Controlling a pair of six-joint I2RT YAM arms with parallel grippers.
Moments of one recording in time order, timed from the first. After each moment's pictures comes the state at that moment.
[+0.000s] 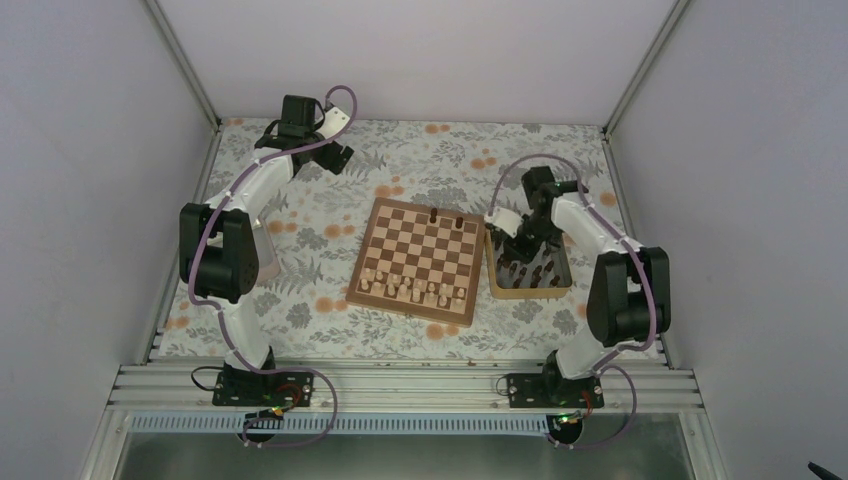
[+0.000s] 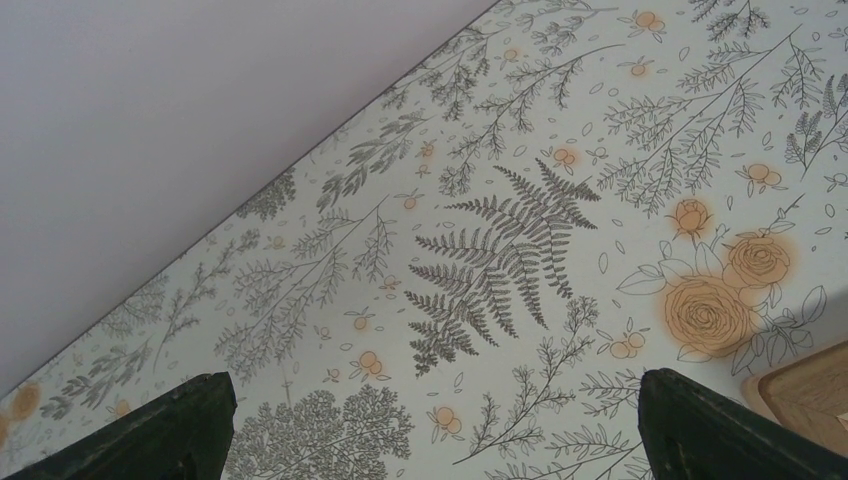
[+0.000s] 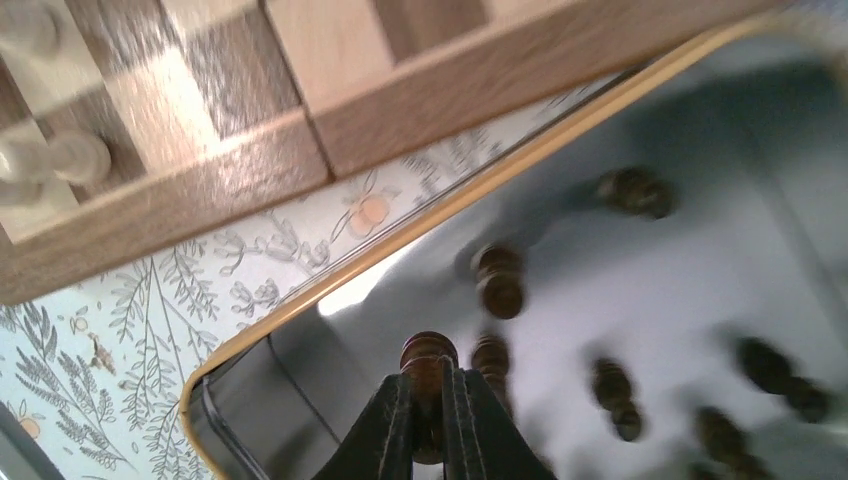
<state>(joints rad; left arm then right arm) -0.18 1.89 1.57 -0.39 0.11 0.46 0.17 1.62 1.11 -1.01 -0.24 -0.84</state>
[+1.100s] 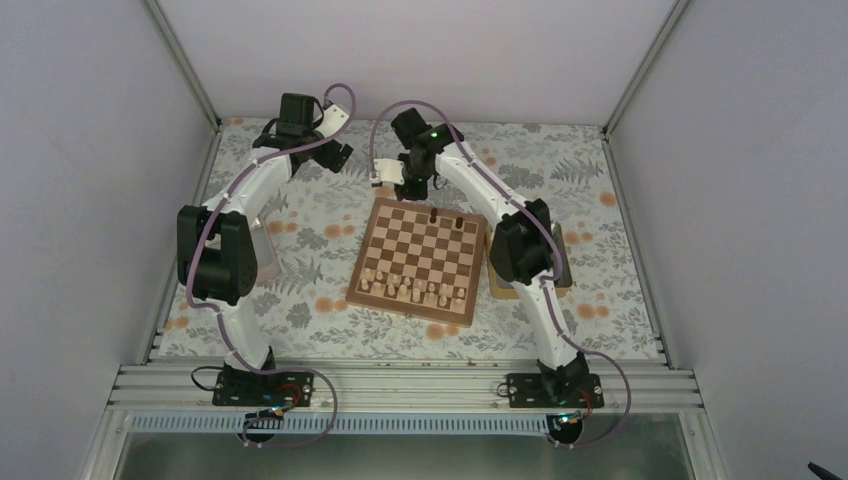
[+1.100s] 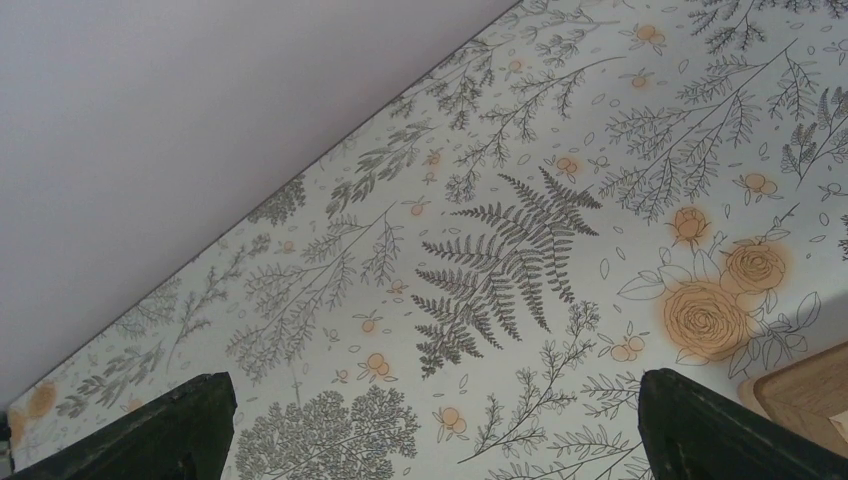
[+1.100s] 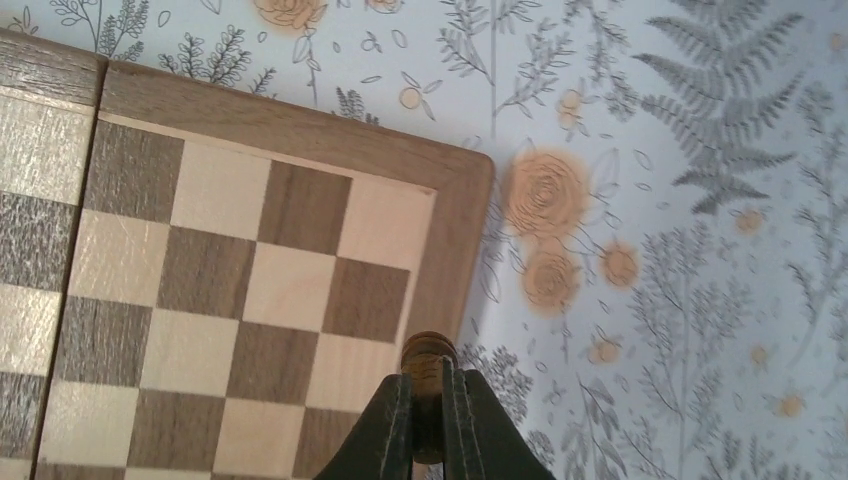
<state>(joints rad) -0.18 1.88 1.57 -0.40 0.11 0.46 0.60 2.35 2.32 -1.14 -0.18 -0.99</state>
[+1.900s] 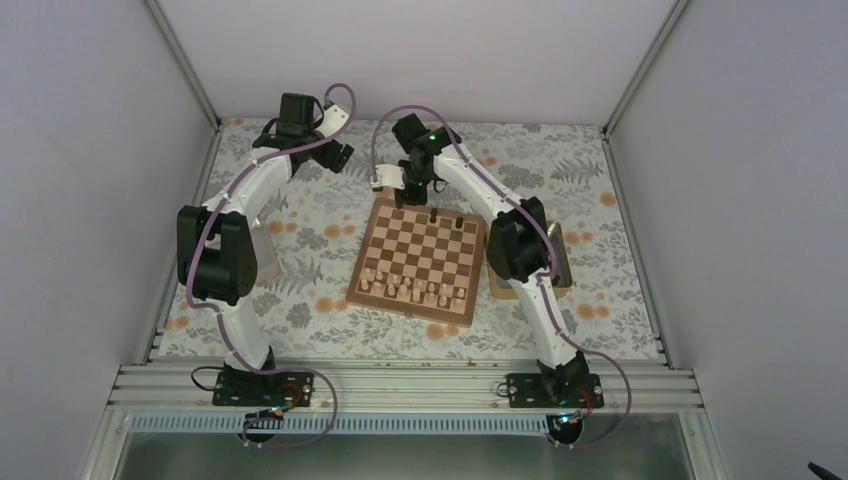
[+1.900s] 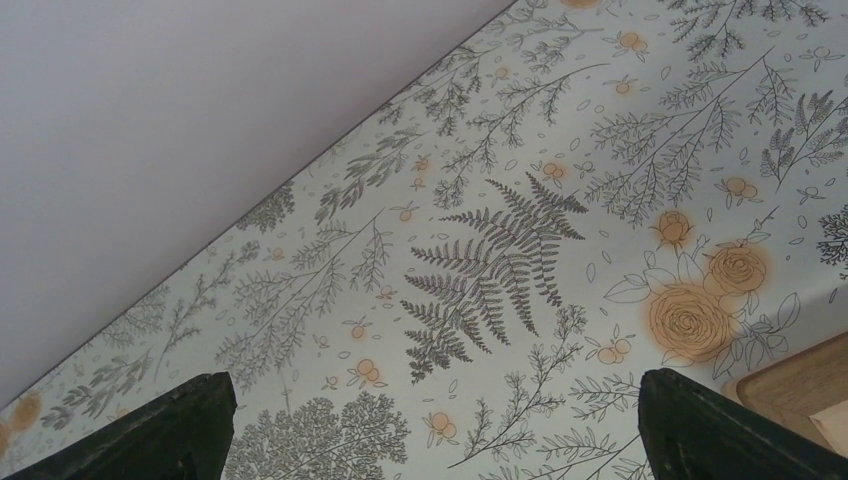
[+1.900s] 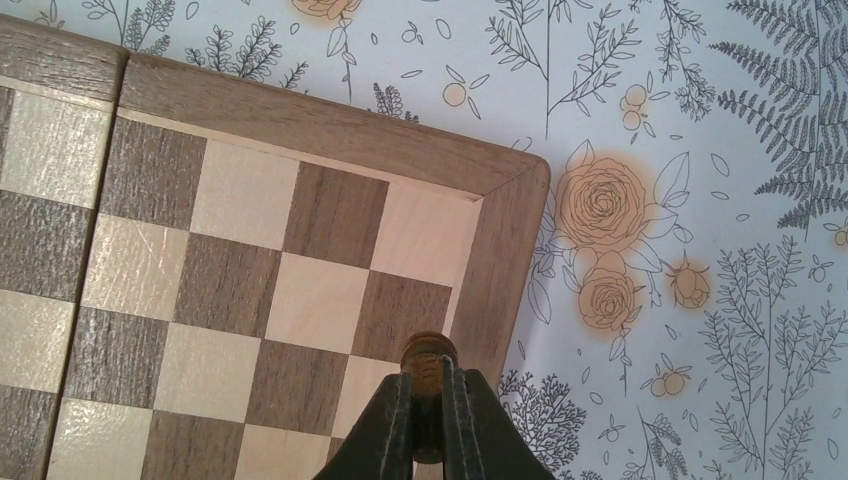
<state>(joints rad) -0.18 1.87 1.57 -0.40 0.13 0.46 0.61 2.41 2.33 -1.15 -0.23 -1.00</state>
